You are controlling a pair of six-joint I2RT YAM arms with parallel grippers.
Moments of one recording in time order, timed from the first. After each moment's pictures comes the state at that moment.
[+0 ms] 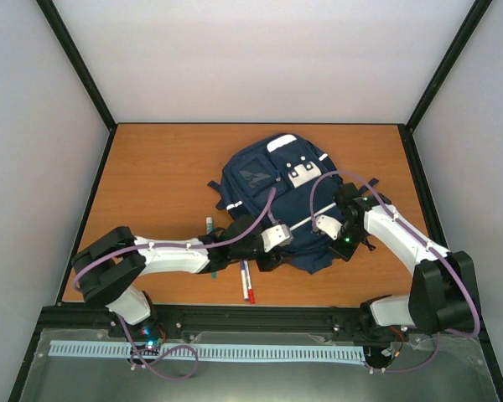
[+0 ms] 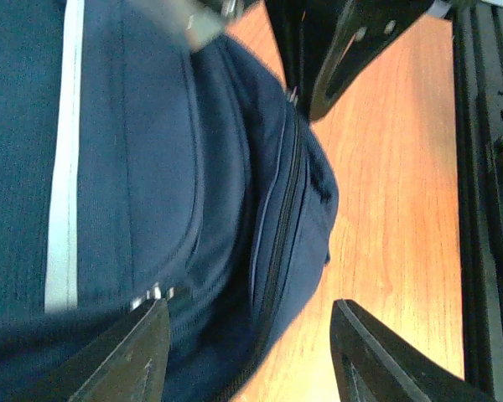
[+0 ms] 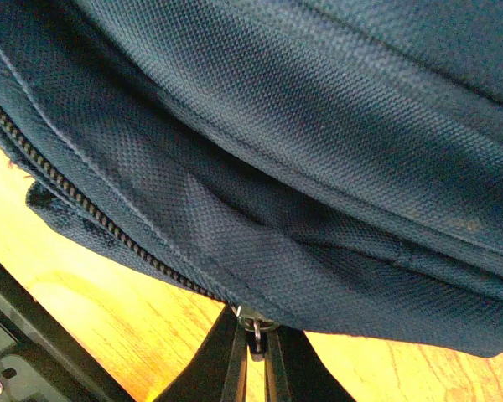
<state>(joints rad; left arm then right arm) -1.02 1.55 0.68 0.32 0.25 -0.02 0.29 1.34 0.87 -1.08 -0.14 -0.67</state>
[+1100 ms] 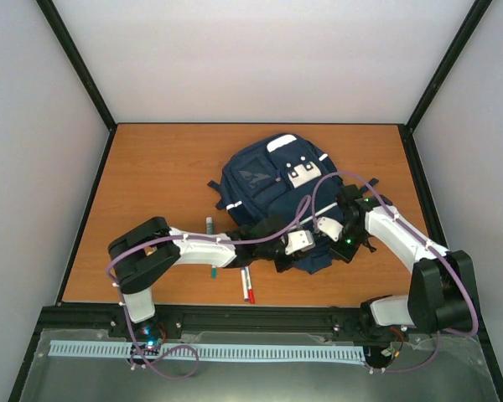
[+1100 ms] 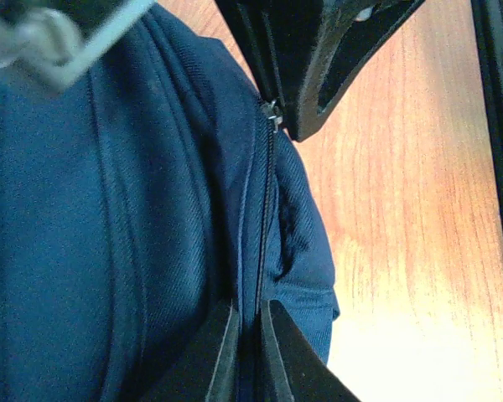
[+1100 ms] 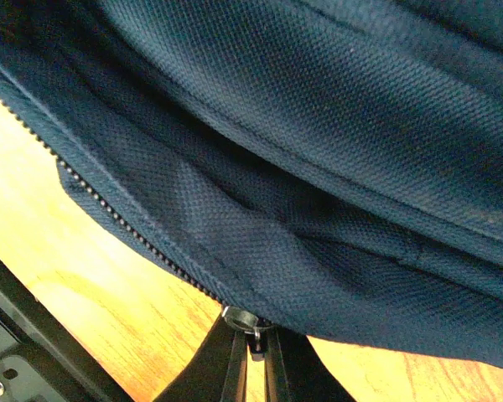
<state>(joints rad) -1.07 1.81 0.94 0.23 0.25 0.09 0.27 1.34 0.85 -1.08 -0.16 -0.69</state>
